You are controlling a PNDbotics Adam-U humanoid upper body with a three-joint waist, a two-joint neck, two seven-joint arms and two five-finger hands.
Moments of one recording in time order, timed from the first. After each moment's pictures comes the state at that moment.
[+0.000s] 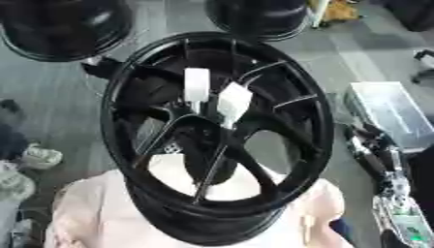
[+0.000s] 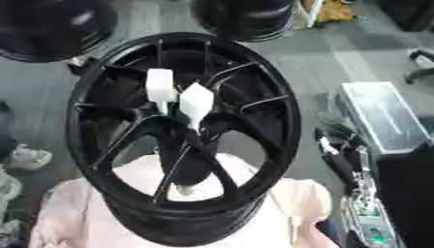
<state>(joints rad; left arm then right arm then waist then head) -0.15 0.17 0.32 -1.85 -0.09 0.19 -0.17 -0.13 -0.13 -0.21 -1.36 -0.01 -0.18 -0.13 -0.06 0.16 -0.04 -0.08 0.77</state>
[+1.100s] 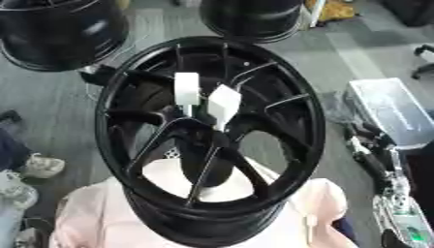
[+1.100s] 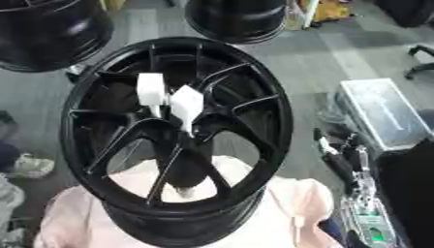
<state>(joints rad) -0.48 0.85 -0.07 -1.73 -0.07 -0.16 -0.34 -0.12 -0.14 -0.20 -1.36 0.00 -0.17 -0.12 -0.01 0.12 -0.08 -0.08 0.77</state>
